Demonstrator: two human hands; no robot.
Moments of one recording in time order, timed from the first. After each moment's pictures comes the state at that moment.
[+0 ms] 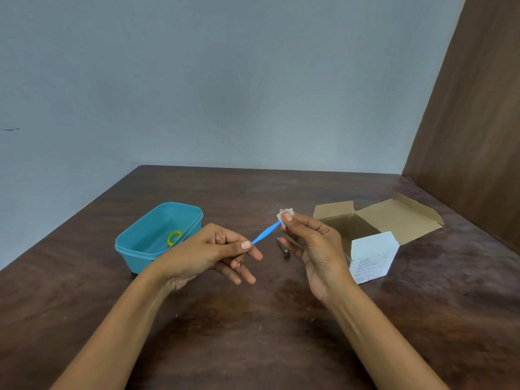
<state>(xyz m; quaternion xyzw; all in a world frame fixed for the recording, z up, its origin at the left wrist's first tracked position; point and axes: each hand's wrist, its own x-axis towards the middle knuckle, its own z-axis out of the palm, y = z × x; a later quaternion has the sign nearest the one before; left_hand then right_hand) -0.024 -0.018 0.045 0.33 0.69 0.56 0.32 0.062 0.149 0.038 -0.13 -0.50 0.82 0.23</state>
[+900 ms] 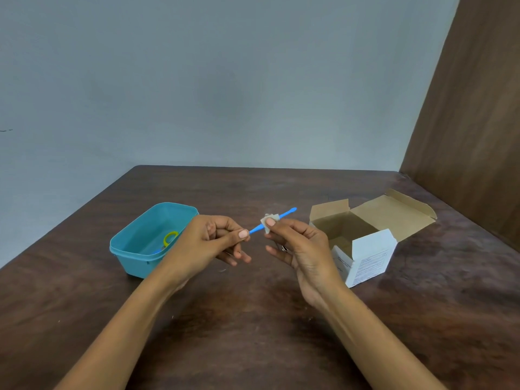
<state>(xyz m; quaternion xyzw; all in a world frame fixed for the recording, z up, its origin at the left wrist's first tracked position) -0.024 -0.009 0.041 0.32 0.71 0.60 0.15 0.062 0.139 0.033 -0.12 -0.55 0.80 0.20</state>
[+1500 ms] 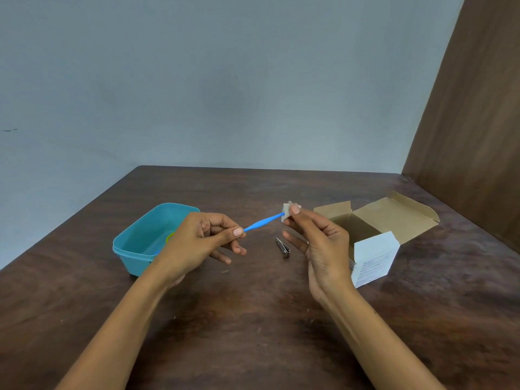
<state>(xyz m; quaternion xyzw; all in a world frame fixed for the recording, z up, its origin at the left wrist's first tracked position) -0.030 -0.019 0.045 0.32 0.71 0.61 0.14 0.061 0.145 0.039 -0.12 -0.48 0.80 0.34</state>
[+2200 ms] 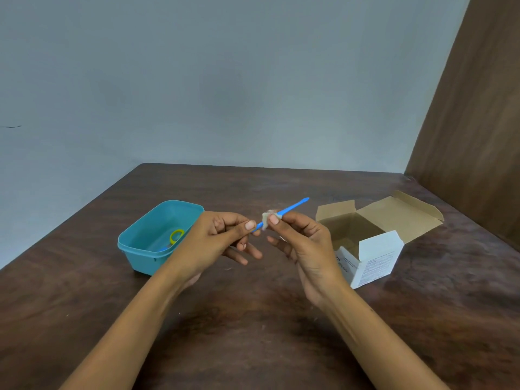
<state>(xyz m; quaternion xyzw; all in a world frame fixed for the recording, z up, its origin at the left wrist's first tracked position) -0.018 -0.009 0.045 0.33 0.68 0.64 0.15 0.062 0.133 0.036 -0.02 -0.56 0.79 0.22</state>
